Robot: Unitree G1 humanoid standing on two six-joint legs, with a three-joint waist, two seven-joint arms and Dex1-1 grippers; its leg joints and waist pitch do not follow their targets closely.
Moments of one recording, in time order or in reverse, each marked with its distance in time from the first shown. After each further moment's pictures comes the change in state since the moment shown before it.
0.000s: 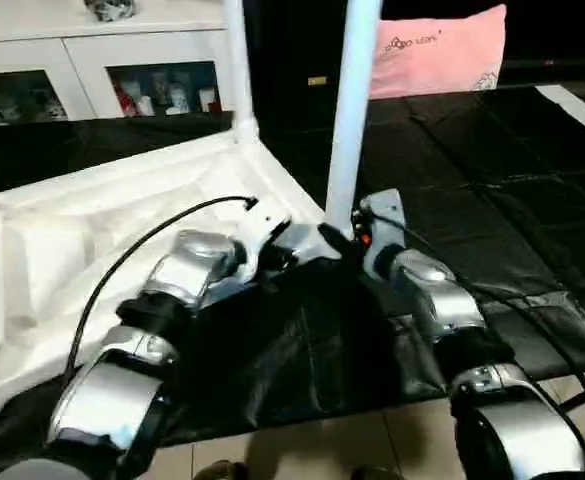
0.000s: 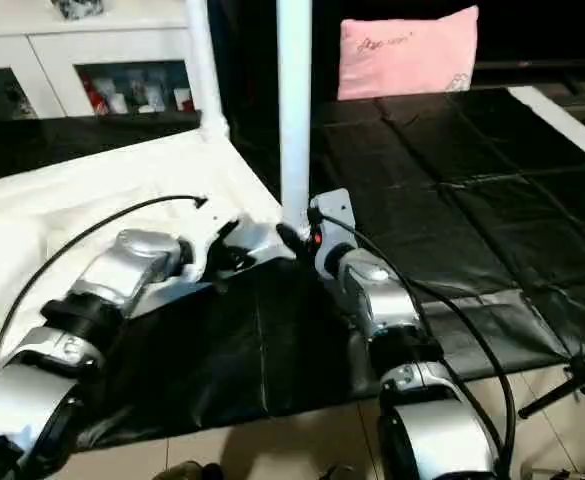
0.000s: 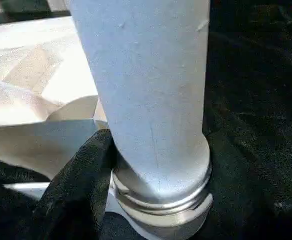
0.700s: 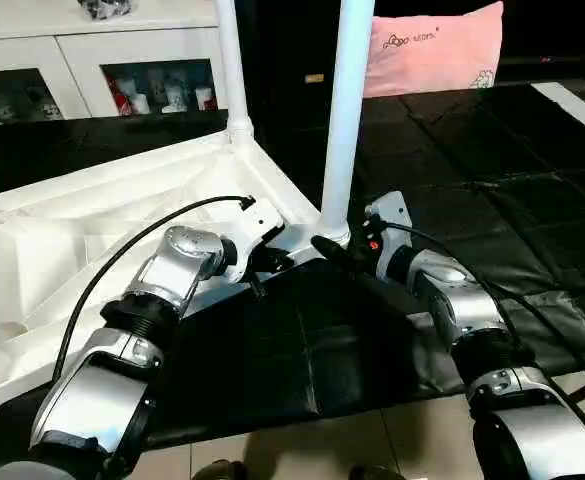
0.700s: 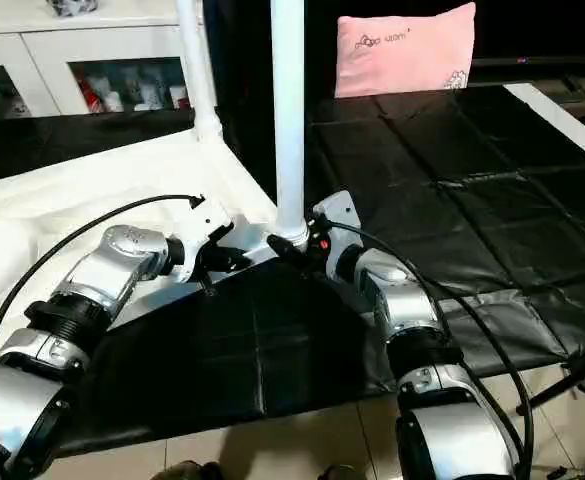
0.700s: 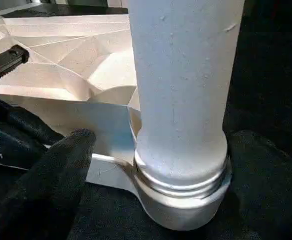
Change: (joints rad) left arm 0.021 0.072 -0.038 -0.024 0.010 -0.093 -0.115; right arm 0.023 -0.097 0.043 -0.029 0.007 -0.047 0.266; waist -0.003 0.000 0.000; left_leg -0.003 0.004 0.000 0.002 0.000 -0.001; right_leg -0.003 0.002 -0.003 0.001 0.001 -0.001
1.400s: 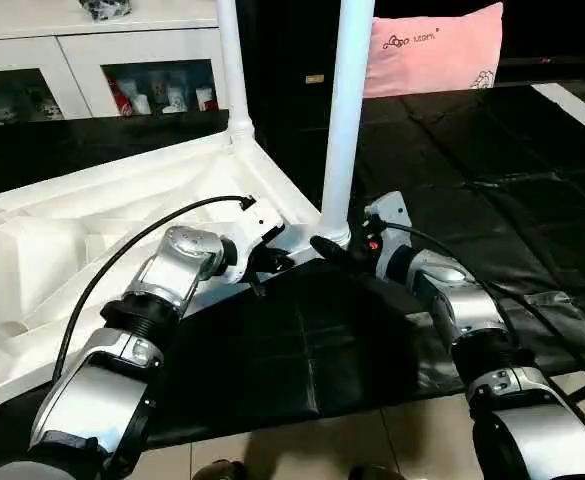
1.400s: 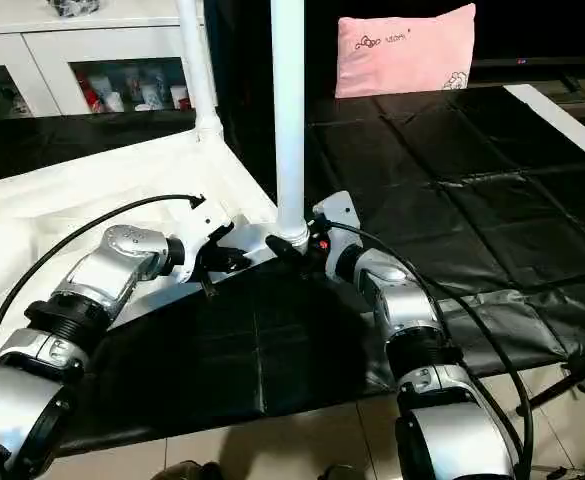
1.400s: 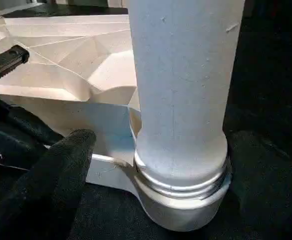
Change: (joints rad) left arm 0.000 0.004 -0.003 0.000 0.000 -0.009 -0.012; right arm 0.000 -0.008 0.000 0.000 0.000 -0.003 0.016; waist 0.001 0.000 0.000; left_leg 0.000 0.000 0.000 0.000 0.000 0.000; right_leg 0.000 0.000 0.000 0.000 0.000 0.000
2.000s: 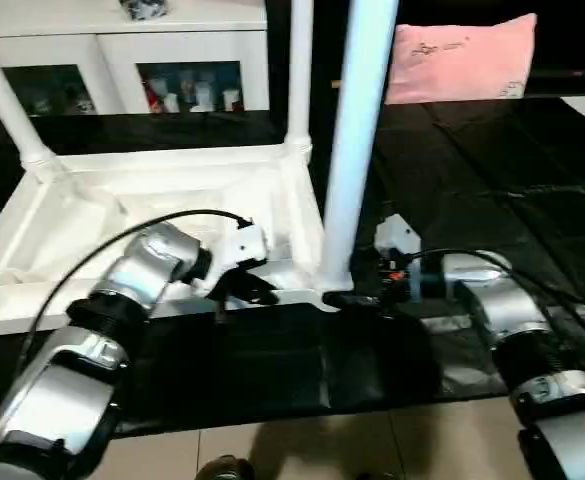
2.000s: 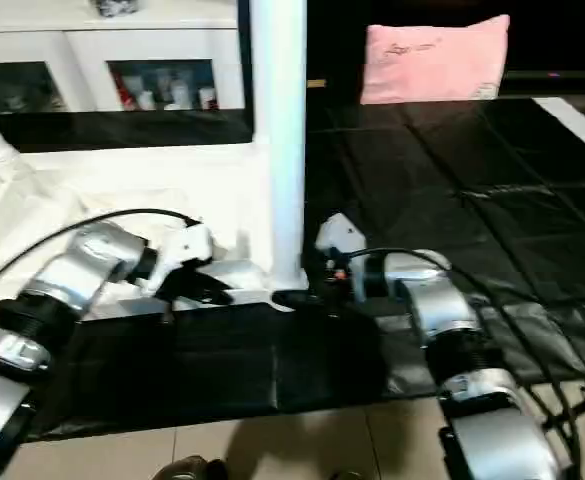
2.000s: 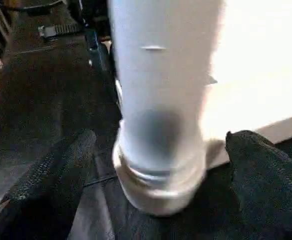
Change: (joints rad) left arm 0.017 0.175 -0.116 0.013 0.018 -0.263 -0.435; right arm 0.042 -0.207 0.139 -0.100 0.033 -0.022 0.562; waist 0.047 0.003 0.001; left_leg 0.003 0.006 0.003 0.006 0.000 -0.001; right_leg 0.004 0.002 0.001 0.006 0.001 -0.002
